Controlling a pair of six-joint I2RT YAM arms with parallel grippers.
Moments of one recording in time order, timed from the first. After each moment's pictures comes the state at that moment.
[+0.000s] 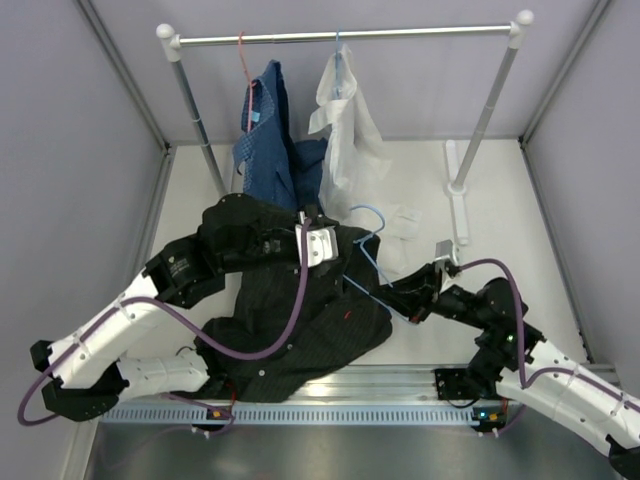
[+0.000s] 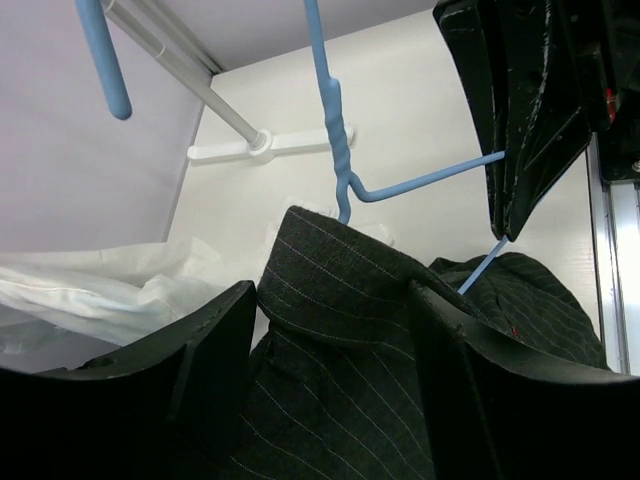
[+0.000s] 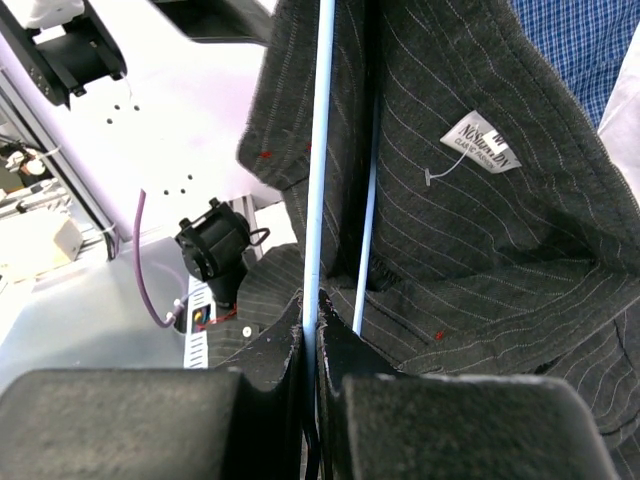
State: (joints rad) left arm -0.97 1.04 1.38 -0.58 0.29 0.56; right arm 0.84 0.47 0.36 0.35 -0.43 0.36
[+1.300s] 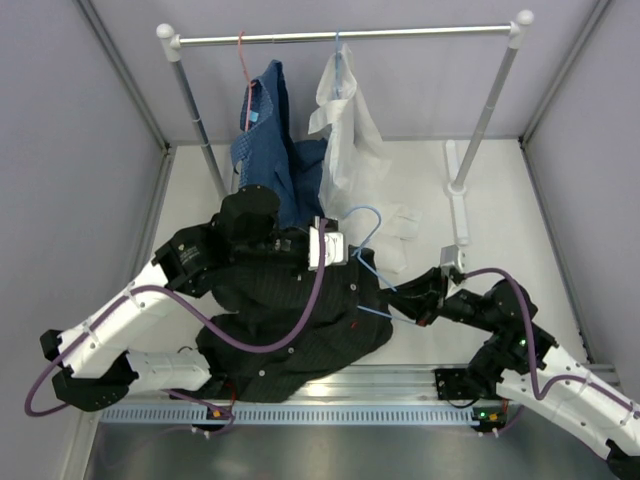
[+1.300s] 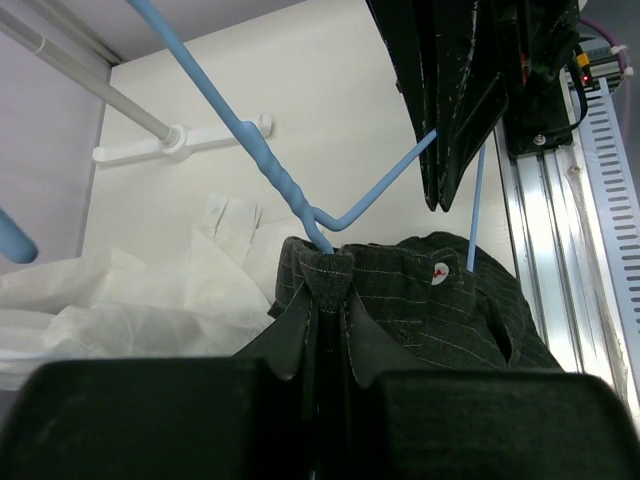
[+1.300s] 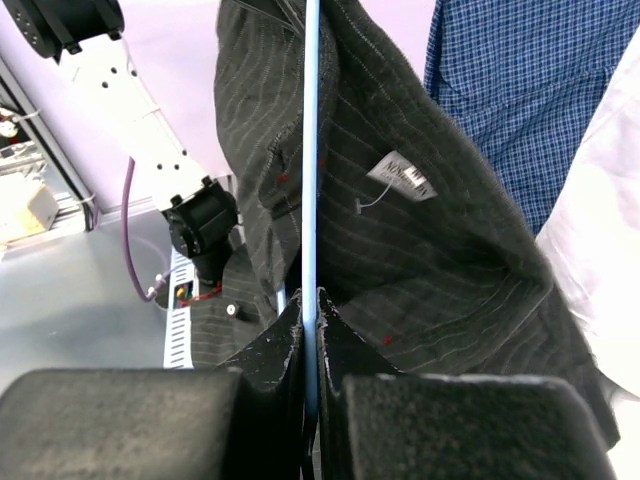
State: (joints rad) left arm -0.97 1.15 1.49 -0.74 0.42 0.56; right arm 0.84 0.39 0.42 0.17 -0.45 0.25
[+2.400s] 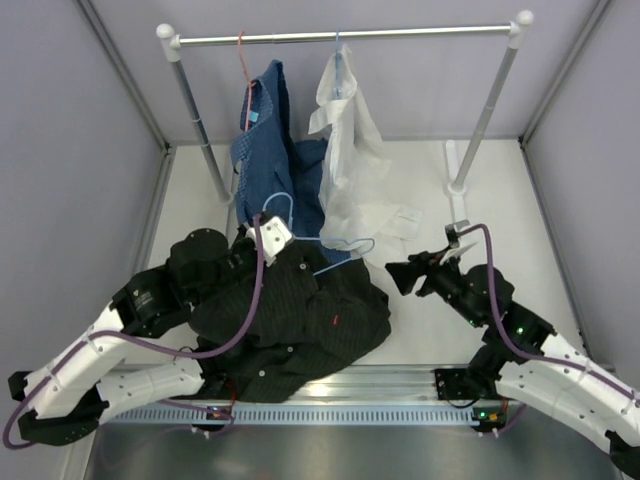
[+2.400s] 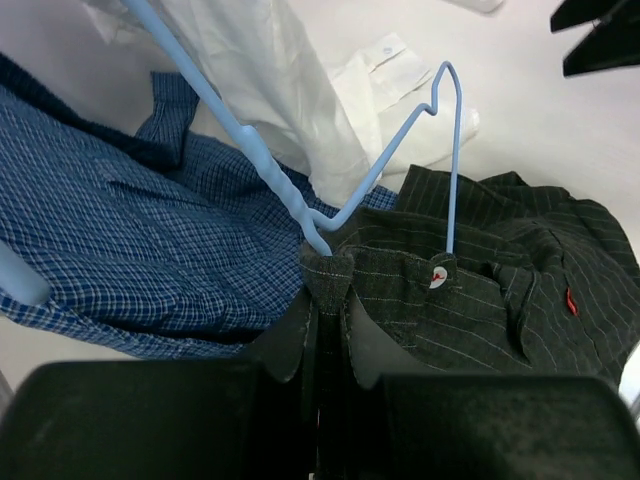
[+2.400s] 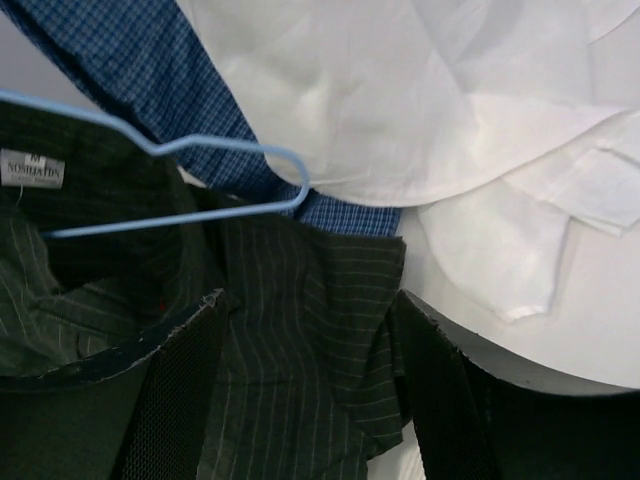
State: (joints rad) left arm -0.97 0.80 1.20 -0.72 -0.17 0.26; right arm 0.84 0.50 0.55 -0.19 0.23 0.44
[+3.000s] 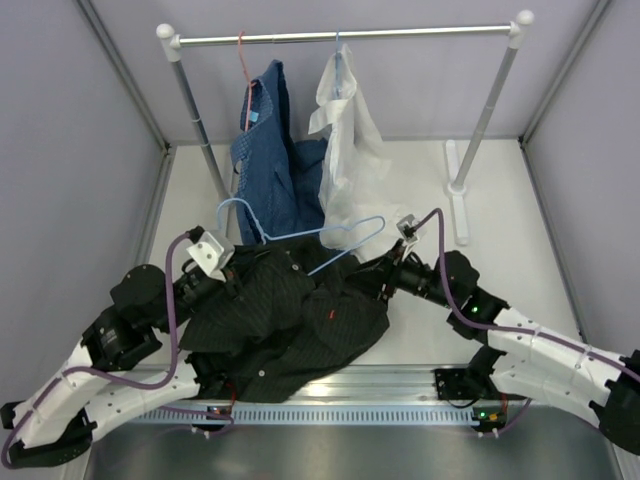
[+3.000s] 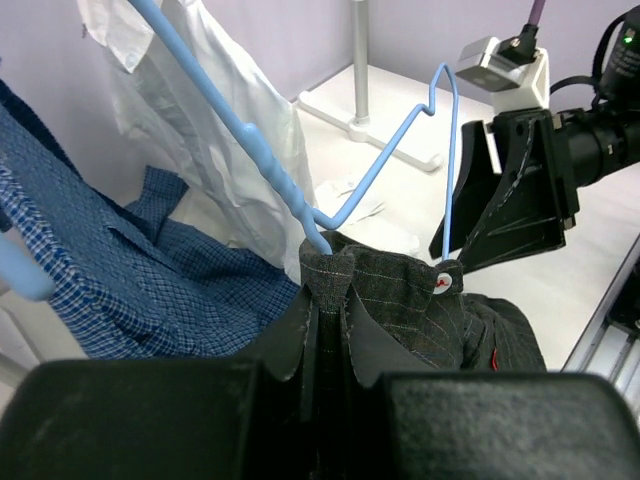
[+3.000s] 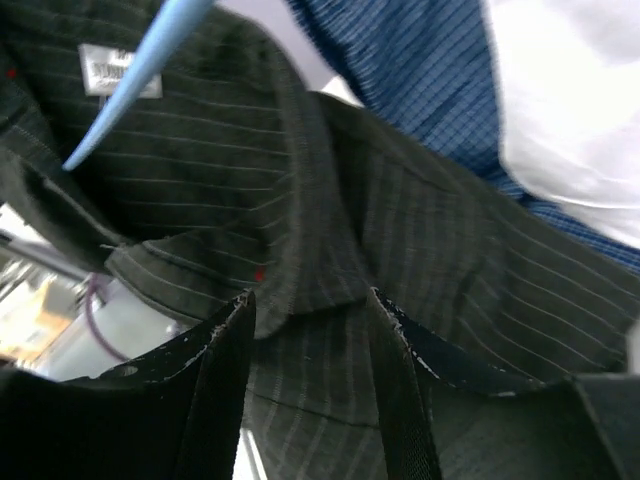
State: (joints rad) left arm -0.97 0.52 1.01 -0.47 -0.15 0.09; right arm 0.83 0.84 0.47 0.33 -0.25 0.57
